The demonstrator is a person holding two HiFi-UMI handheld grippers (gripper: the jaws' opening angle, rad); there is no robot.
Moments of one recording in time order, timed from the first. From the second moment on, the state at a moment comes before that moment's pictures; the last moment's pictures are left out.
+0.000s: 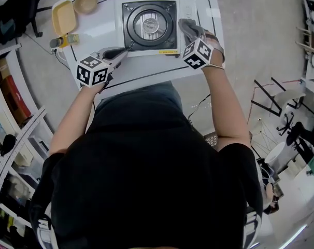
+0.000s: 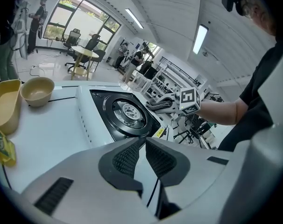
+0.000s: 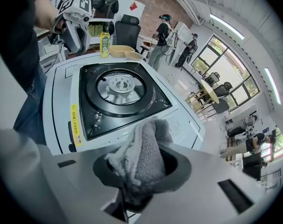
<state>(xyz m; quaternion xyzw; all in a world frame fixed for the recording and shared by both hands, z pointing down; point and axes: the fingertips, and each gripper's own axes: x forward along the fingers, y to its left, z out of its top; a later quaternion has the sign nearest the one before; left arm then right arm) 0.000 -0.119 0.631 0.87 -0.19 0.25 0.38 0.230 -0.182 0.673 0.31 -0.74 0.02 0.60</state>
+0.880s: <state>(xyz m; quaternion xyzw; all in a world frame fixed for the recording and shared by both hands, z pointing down) -0.022 -0.100 0.621 0.87 -0.19 0.28 0.36 0.214 -0.068 0.667 0.31 -0.72 0.09 0.62</state>
